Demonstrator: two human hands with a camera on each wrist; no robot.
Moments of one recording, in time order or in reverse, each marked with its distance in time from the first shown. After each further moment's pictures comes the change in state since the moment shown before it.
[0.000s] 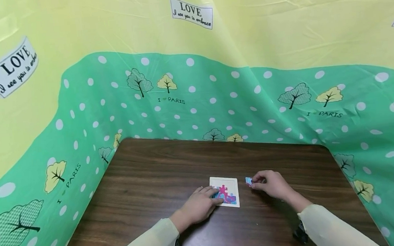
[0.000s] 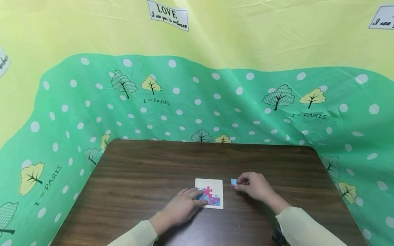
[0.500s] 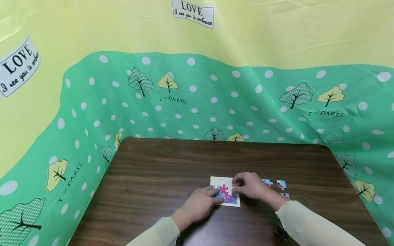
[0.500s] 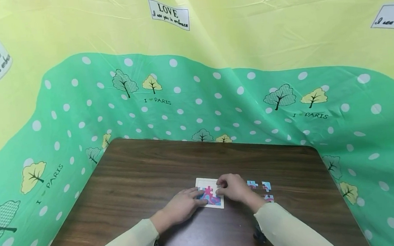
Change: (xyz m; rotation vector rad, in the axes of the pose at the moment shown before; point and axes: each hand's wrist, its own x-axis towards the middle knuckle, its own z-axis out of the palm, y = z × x) left_hand 0.002 -0.001 -0.001 0.013 -0.050 -0.004; right_hand 0.022 -0.052 0.043 0.010 -0.078 -0.042
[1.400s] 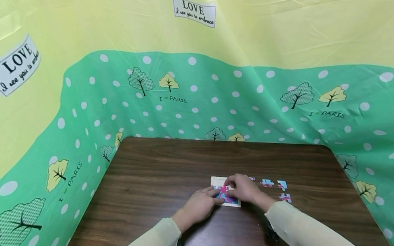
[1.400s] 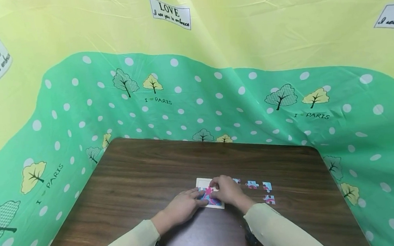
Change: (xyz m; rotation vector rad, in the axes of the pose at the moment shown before) left_hand -0.001 0.001 0.001 0.005 0.040 0.005; right_hand 0.009 -0.017 0.027 -0.056 0.008 -0.011
